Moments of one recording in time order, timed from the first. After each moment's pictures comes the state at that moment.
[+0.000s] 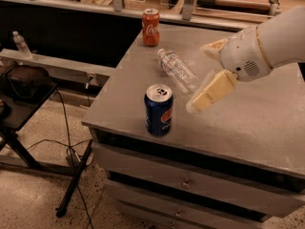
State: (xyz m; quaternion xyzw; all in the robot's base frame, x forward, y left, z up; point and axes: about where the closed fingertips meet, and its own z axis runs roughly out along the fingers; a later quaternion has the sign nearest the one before) arm 0.499 -0.105 0.938 -0.56 0.72 0.19 0.36
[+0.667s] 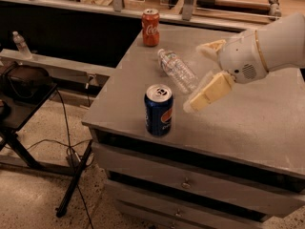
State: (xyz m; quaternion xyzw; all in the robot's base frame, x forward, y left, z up) arm 0.503 -0.097 0.937 -0.56 0.70 0.21 0.39
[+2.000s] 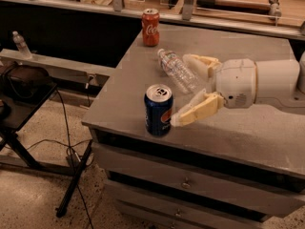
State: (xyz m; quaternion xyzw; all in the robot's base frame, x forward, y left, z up) arm 0.474 -0.061 0.936 -0.52 0.59 0.34 0.51
